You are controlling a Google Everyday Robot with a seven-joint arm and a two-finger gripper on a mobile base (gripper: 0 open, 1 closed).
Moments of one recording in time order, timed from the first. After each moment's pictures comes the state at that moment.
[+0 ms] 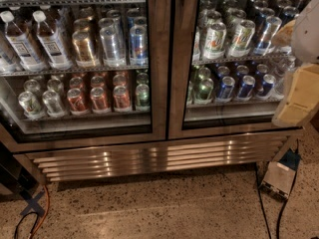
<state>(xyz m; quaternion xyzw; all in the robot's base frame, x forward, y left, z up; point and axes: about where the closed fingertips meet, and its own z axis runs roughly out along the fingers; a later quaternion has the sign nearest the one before) 0.439 -0.216 0.978 -0.60 0.78 -0.04 0.16</state>
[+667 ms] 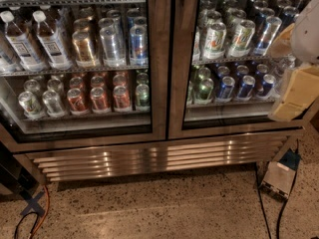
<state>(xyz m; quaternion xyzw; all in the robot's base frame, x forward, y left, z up) 0.439 -0.216 0.978 -0.60 0.78 -0.04 0.16</state>
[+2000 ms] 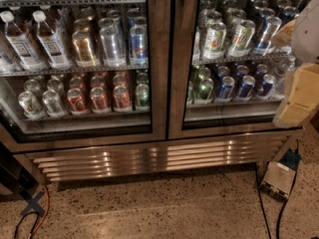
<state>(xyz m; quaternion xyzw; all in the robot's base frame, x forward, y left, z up) 0.439 -0.216 0.978 -0.60 0.78 -0.04 0.16</state>
